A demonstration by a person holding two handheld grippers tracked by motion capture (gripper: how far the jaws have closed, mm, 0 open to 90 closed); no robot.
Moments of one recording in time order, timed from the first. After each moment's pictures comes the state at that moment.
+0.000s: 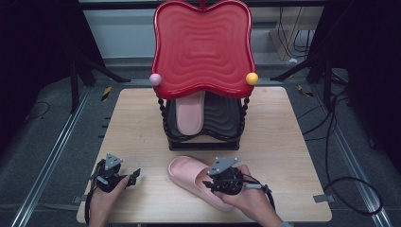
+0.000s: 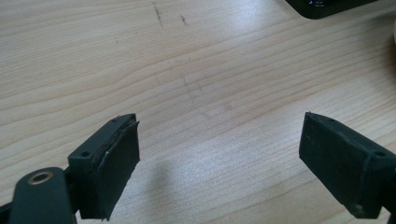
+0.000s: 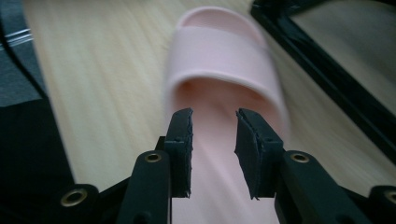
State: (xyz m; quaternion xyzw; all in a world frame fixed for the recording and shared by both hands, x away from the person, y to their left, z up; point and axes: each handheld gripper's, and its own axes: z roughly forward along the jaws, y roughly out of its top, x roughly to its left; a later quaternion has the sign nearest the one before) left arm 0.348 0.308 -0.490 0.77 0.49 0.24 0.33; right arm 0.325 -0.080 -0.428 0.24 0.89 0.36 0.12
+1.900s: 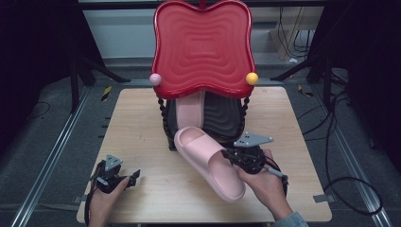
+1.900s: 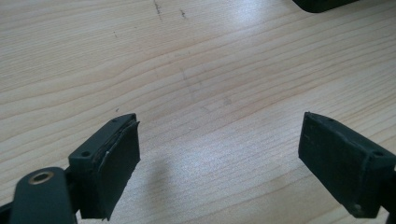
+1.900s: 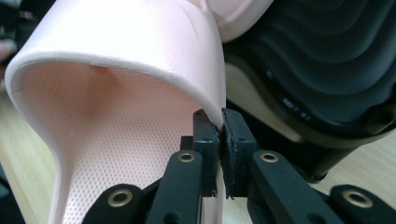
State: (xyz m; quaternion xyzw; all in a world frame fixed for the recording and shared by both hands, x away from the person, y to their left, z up) left arm 0.346 0.309 -0.491 0.77 0.50 0.24 0.33; right arm 0.348 -0.127 -0.379 0.36 0.80 0.44 0.17
